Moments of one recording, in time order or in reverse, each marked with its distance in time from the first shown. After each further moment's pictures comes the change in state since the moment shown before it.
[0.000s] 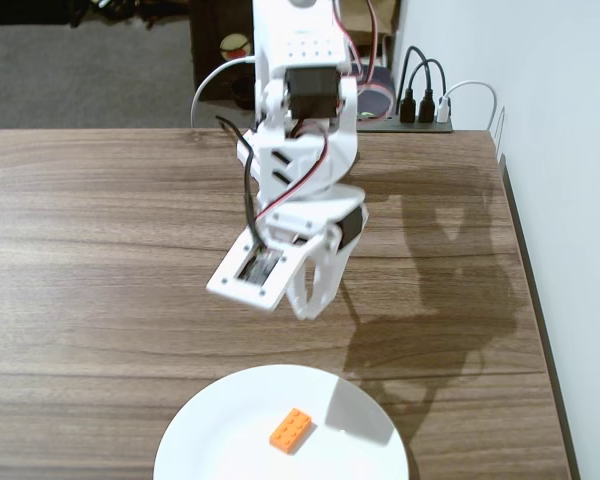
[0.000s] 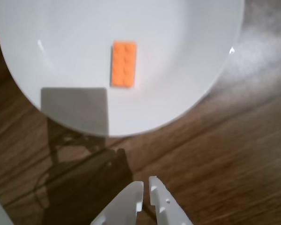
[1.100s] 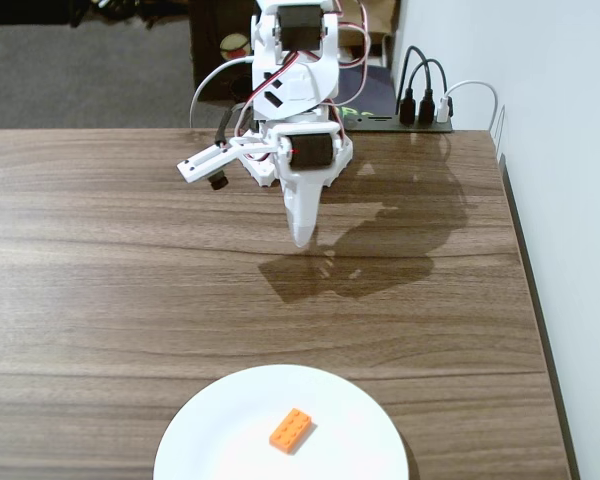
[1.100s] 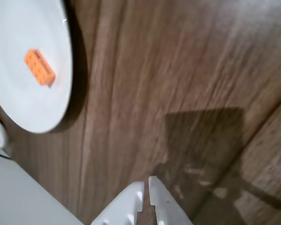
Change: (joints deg) arm 2.5 61.3 51.3 -1.8 44.8
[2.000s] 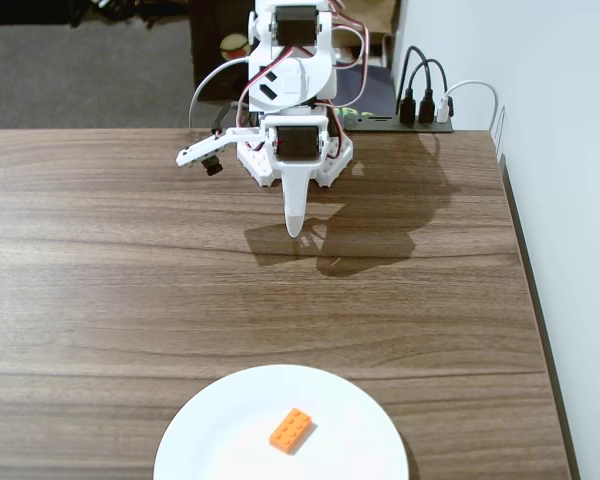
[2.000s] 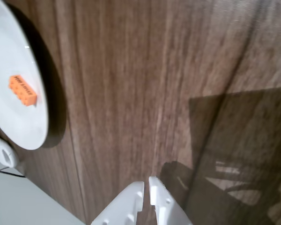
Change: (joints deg) arm 1.7 21.7 9.7 10.4 8.4
